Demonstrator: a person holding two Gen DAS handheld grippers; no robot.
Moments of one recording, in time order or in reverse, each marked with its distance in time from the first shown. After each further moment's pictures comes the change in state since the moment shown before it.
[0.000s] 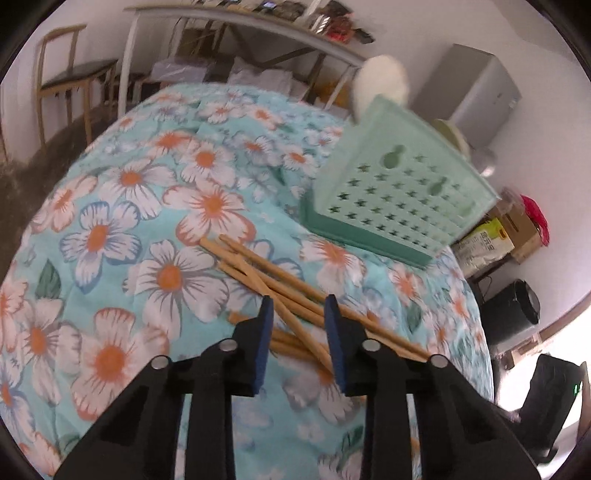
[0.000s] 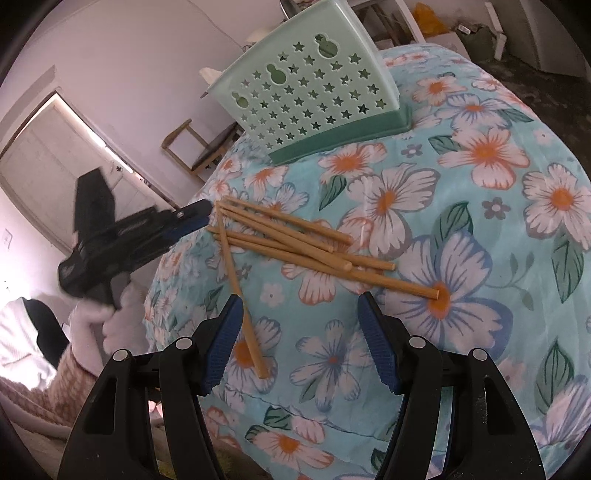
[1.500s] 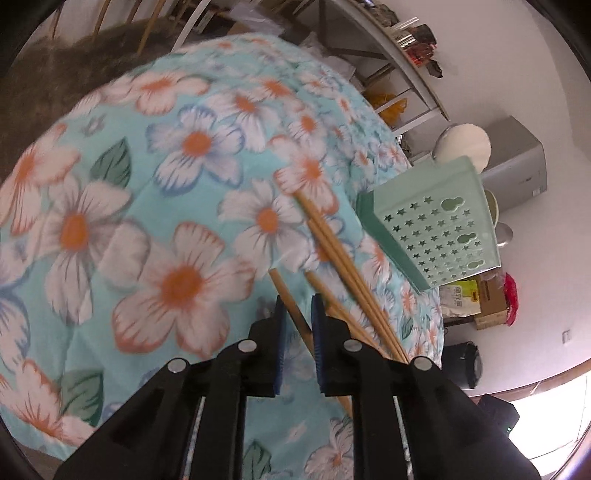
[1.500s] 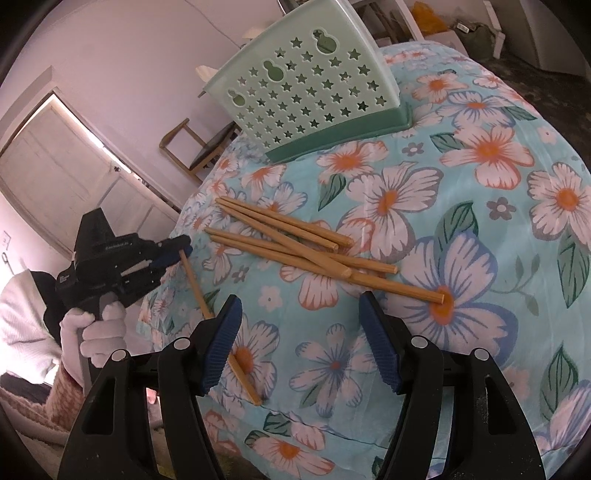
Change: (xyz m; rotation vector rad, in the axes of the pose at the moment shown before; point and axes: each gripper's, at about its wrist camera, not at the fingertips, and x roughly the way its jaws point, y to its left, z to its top) left arm -0.023 0.069 -0.022 -0.381 0.076 -0.123; right arm 0.008 0.001 0.005 0.008 0.007 -0.009
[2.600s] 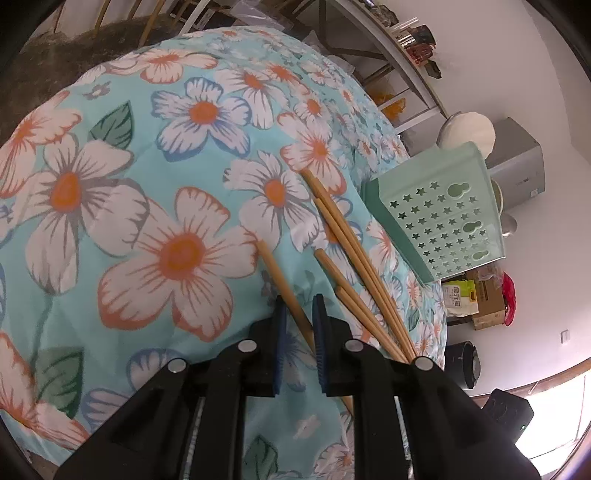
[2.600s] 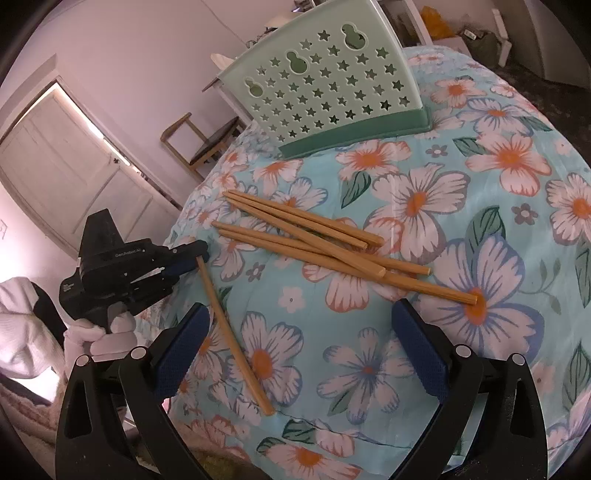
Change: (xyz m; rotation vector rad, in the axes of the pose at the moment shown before) left arm 0.008 0.008 -0.015 0.007 -0.018 -0.013; right arm 0.014 0.019 -0.001 -0.032 0.006 -0.013
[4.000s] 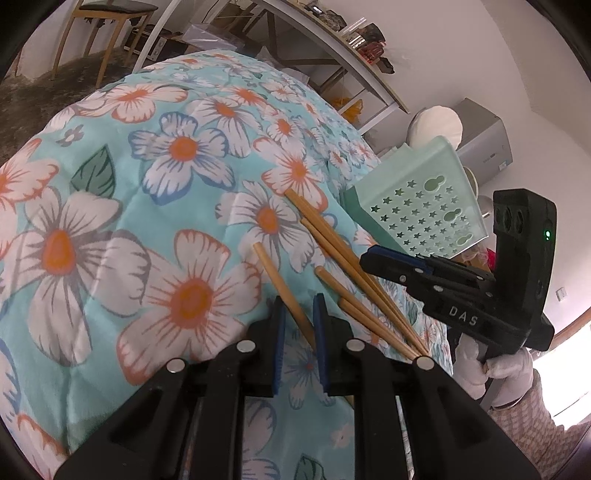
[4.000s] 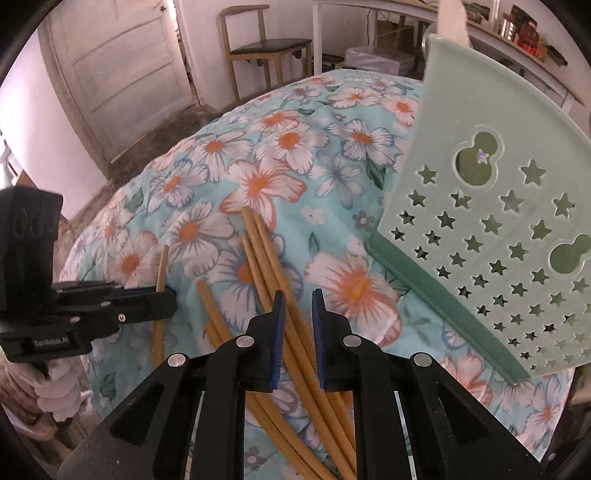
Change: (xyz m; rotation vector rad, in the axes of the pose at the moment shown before) left arm 0.000 0.010 0.005 0.165 -0.062 -0.092; right arm 0.128 0.101 0.111 -0.606 0.266 -0.205
